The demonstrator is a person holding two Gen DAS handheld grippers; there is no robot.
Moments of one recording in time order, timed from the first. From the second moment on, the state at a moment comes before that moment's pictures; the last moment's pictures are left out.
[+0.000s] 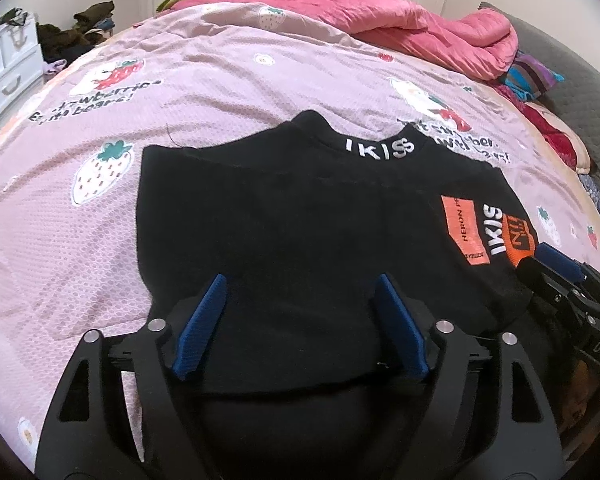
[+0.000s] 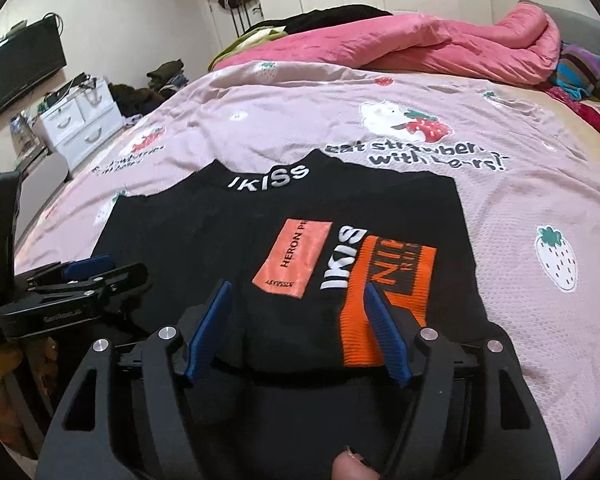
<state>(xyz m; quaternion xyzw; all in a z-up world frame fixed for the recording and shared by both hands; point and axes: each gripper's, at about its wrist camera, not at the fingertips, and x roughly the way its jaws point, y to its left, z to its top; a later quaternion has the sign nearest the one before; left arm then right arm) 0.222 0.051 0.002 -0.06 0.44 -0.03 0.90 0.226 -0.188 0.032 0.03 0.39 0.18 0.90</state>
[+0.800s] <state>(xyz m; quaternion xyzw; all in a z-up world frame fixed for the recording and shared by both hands) 0.205 0.070 0.035 -0.07 0.39 0.02 0.92 0.220 -0.203 0.050 0.05 0.35 0.16 0.92</state>
